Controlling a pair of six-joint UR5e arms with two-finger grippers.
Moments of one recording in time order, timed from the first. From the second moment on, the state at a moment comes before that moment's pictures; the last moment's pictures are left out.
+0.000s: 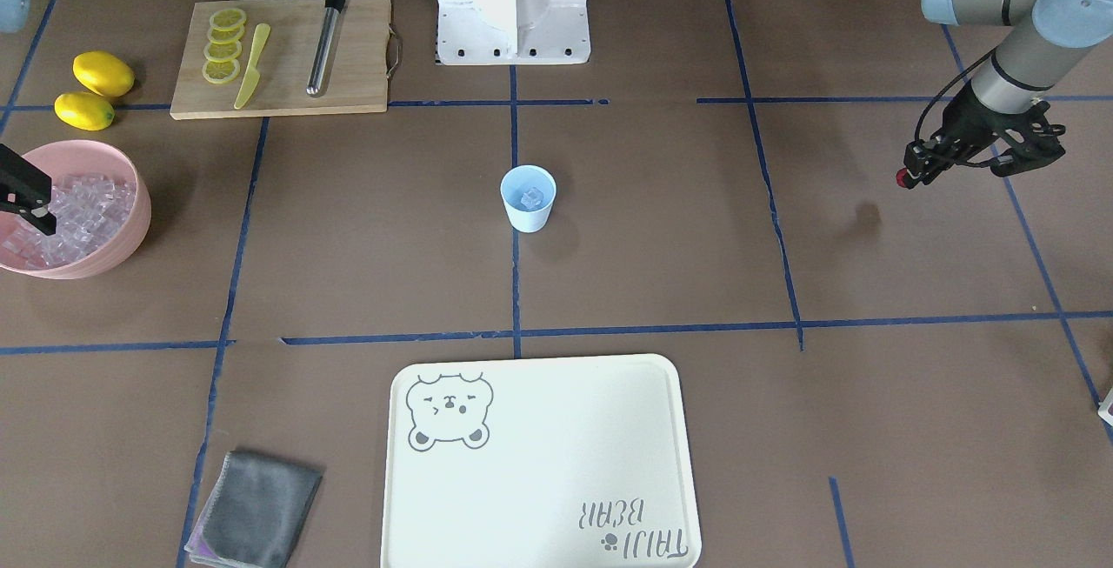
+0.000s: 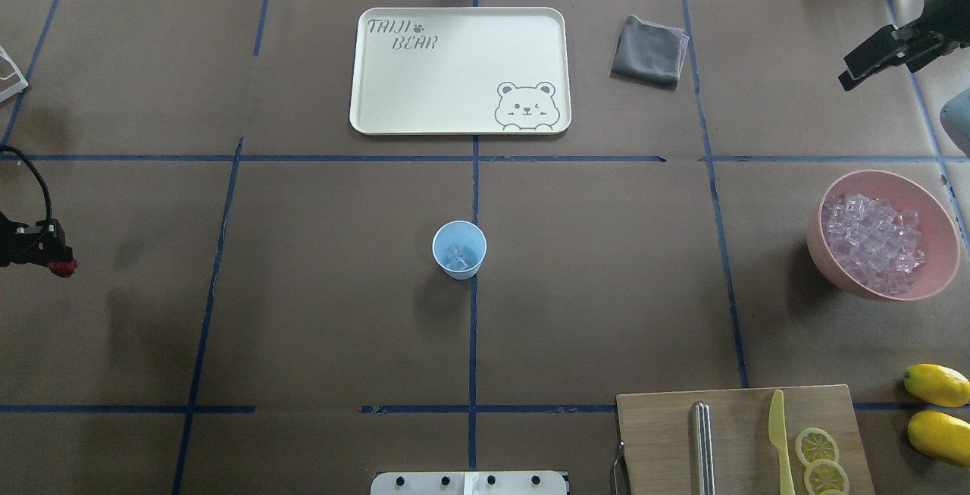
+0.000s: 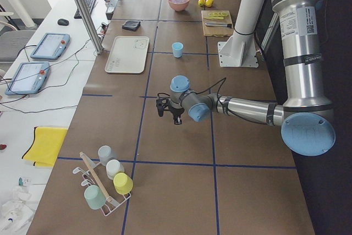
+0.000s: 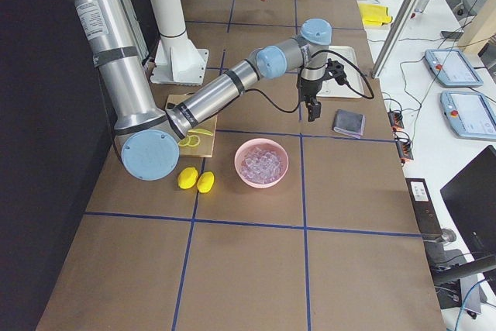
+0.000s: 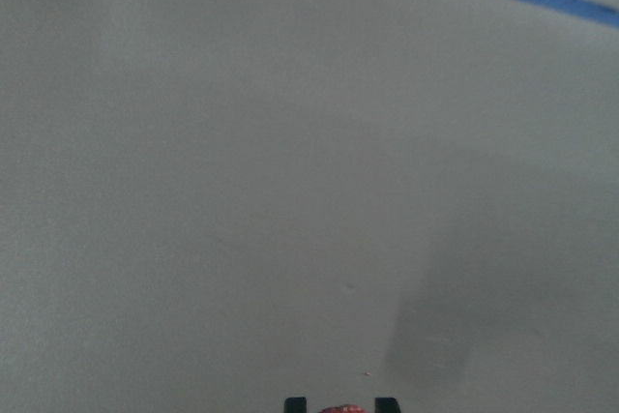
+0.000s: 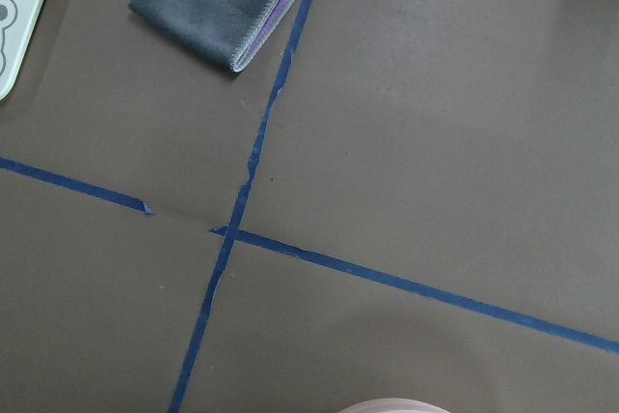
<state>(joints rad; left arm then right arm) -0.94 -1.39 -1.85 -2.10 -2.13 -1.13 1.25 -1.28 1.89 -1.77 2.25 0.23</state>
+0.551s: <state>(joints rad) -0.95 -1.70 -2.07 -1.53 -2.13 -1.15 1.41 -1.36 1.76 -1.77 2.31 -0.07</state>
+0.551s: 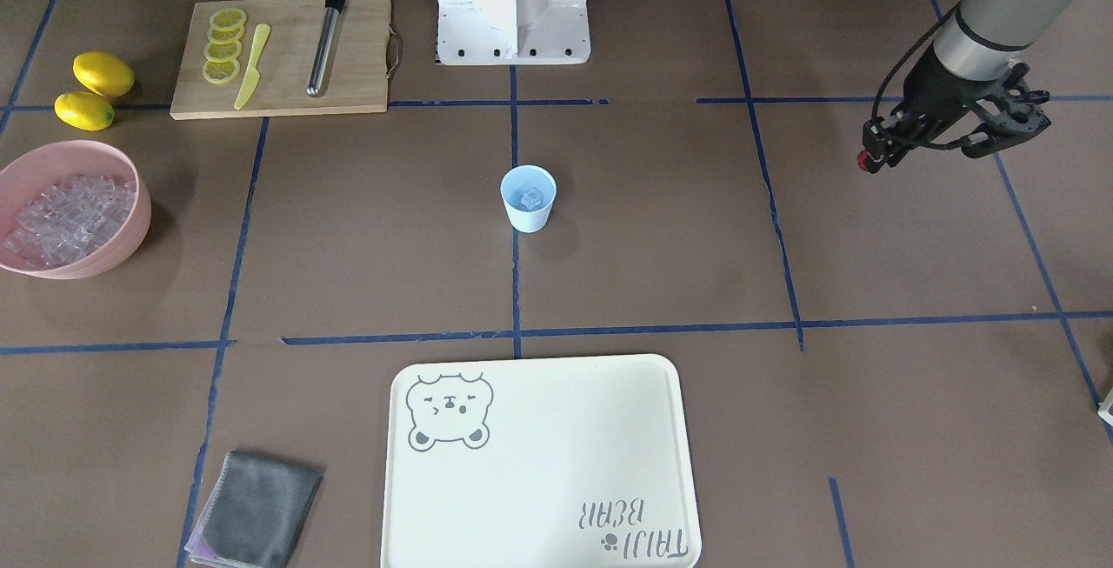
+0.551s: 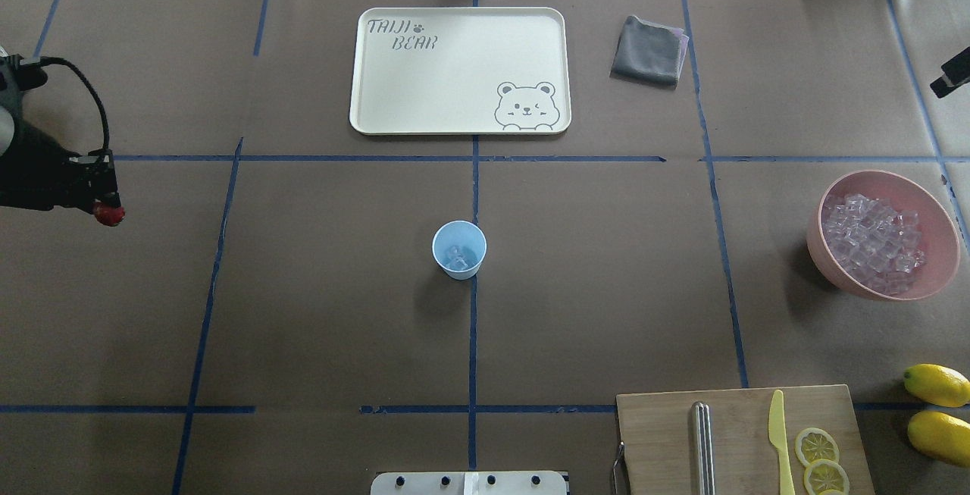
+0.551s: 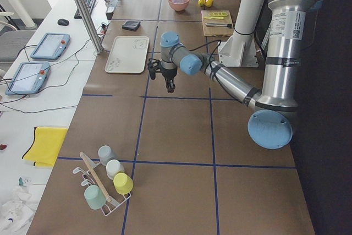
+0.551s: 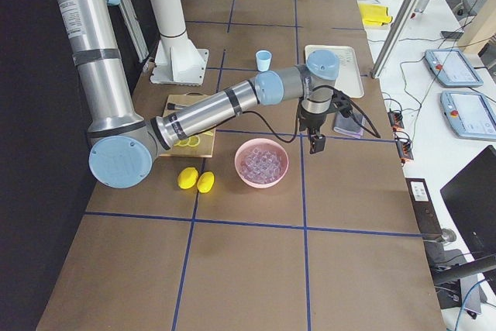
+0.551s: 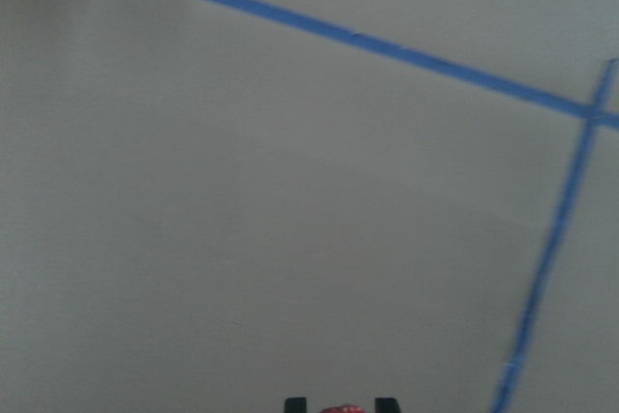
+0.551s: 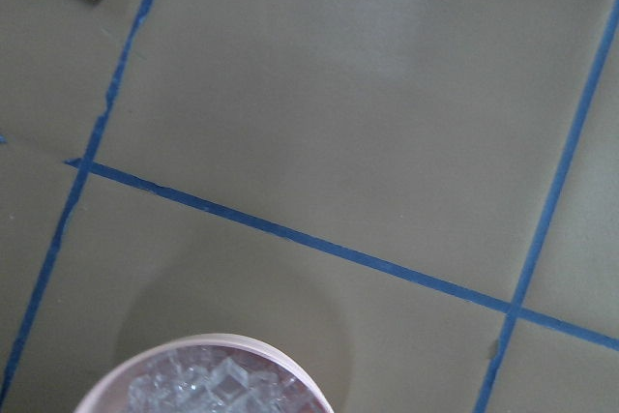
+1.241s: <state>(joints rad) -0.74 -2.09 -1.99 -1.38 -2.10 -1.45 1.53 -1.41 1.61 -1.76 2.36 -0.24</state>
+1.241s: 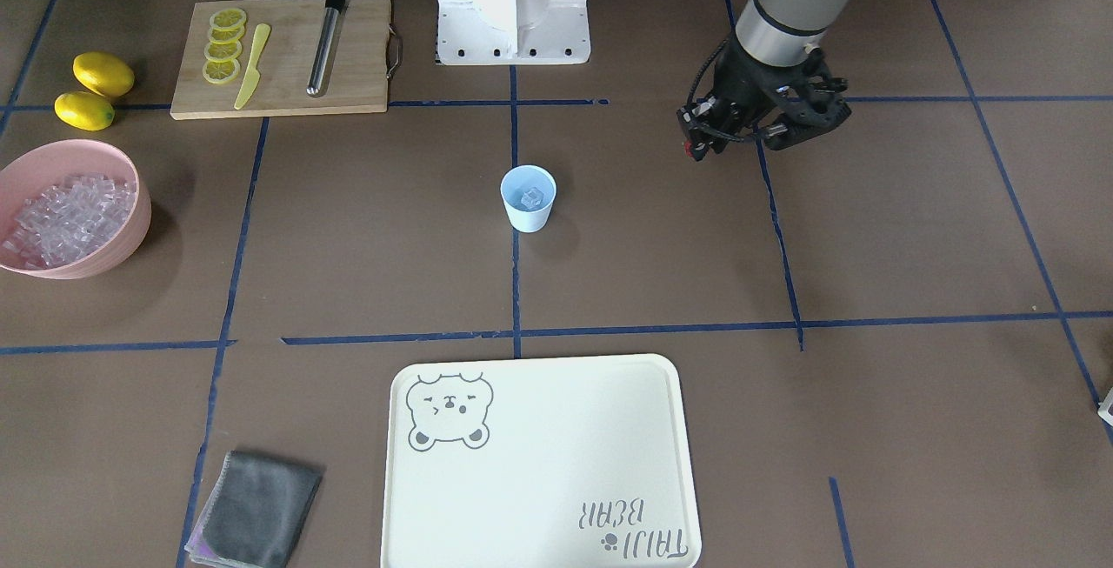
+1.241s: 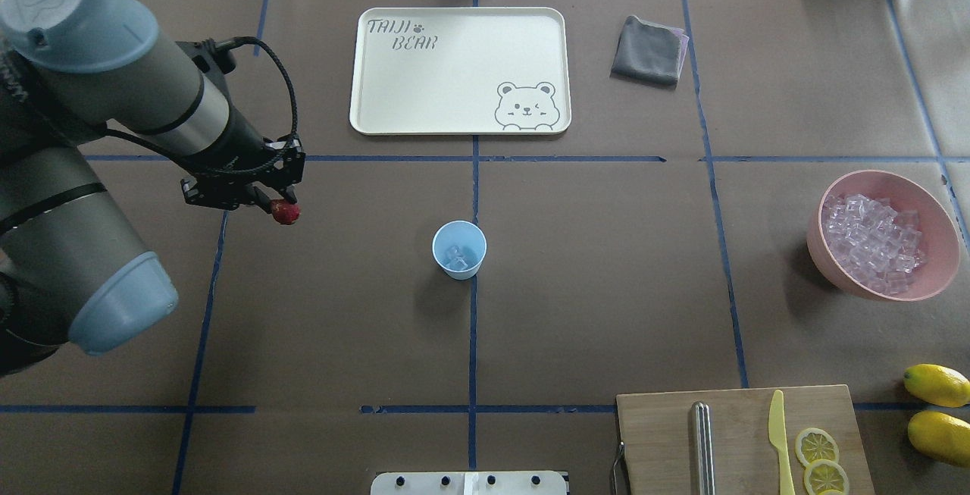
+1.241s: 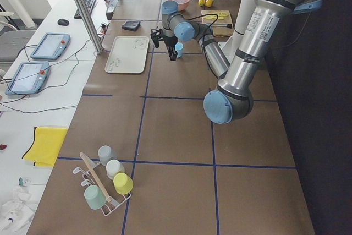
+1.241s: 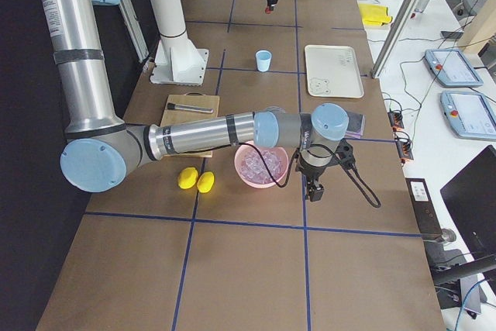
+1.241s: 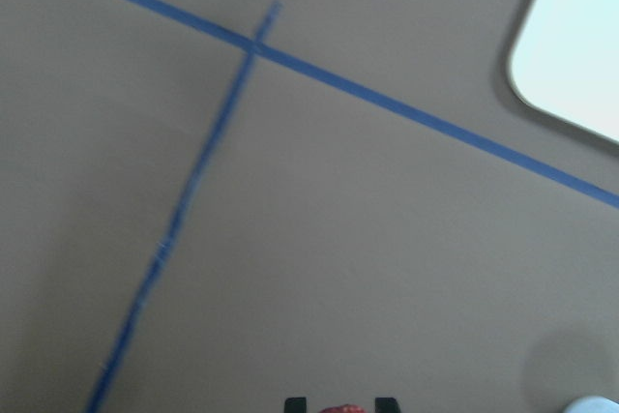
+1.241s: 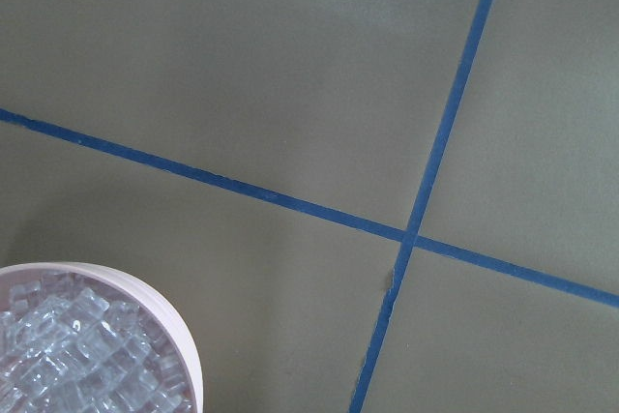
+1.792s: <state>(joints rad) -0.65 -2.26 -1.84 -1.38 -1.99 -1.47 1.54 -1.42 1.56 -1.71 2.37 -0.23</state>
